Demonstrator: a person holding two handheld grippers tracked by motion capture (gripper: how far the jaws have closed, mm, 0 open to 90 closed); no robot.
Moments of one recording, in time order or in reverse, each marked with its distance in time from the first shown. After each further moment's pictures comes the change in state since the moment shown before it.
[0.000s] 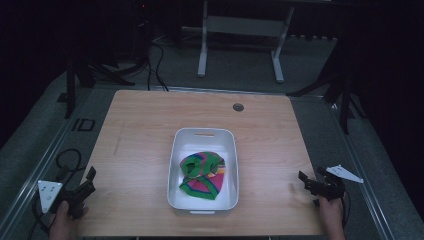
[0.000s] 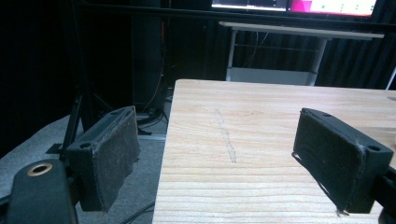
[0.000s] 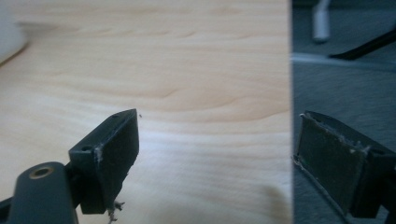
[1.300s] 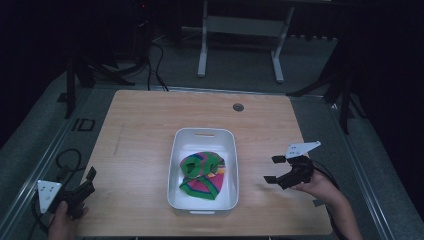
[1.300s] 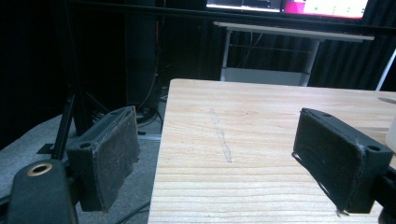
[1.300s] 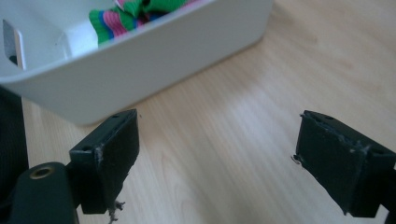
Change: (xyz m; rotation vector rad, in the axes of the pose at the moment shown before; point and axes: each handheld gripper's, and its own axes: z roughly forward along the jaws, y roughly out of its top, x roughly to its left) left arm 0.002 0.000 0.000 -0.002 -0.024 -0.010; right arm 0.103 0.097 0.023 0.284 0.580 -0.461
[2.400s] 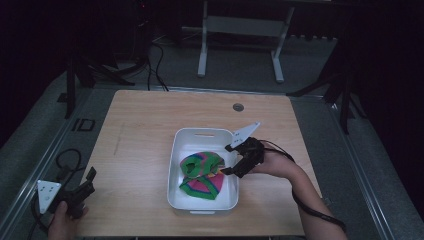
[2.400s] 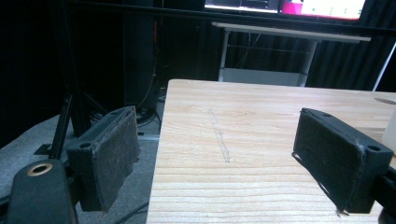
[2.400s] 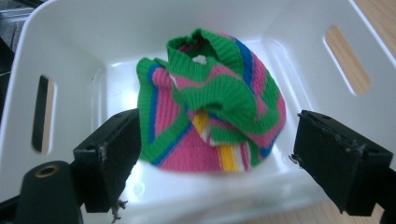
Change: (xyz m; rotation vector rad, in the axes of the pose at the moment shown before) left arm 0.000 0.000 0.000 -0.002 -0.009 -0.003; right arm 0.045 0.123 0.086 0.128 0.157 -0.292
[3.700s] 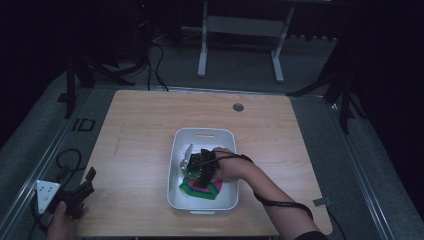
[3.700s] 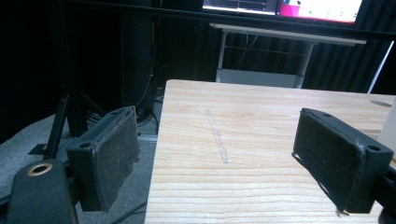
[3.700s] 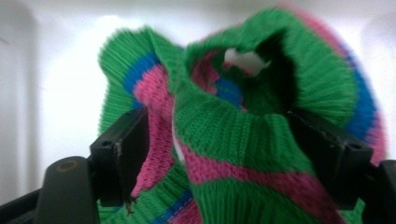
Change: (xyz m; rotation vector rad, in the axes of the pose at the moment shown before) left arm 0.002 0.000 0.000 -0.004 -0.010 -0.010; right arm 0.024 0.049 0.127 0.412 -0.022 -0.233
